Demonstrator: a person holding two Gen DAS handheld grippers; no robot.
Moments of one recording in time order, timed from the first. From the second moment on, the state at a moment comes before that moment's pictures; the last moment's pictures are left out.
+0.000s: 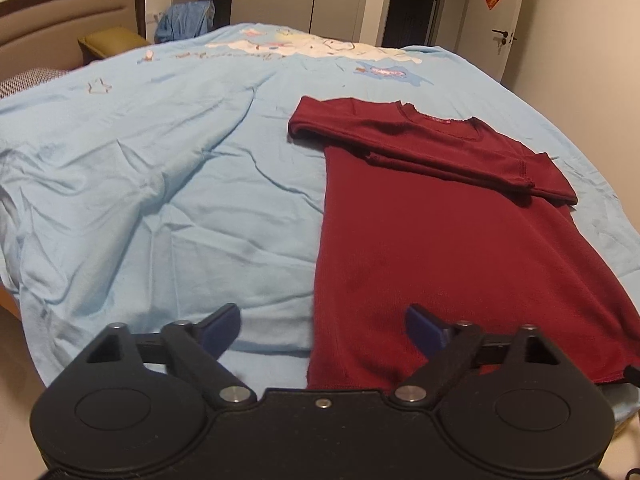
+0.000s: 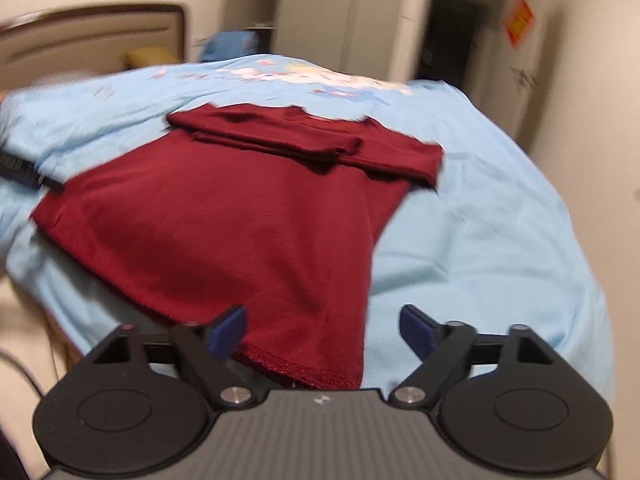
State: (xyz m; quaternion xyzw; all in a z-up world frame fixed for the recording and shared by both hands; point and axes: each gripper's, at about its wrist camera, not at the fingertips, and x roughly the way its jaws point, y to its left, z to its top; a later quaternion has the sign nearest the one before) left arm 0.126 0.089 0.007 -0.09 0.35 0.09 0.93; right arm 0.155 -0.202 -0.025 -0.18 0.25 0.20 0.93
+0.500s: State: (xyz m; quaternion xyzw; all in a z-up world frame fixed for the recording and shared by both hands) left arm 0.128 0.066 0.009 -0.06 0.34 0.05 0.94; right arm 0.155 -0.153 -0.064 -0.41 0.24 0.20 0.86
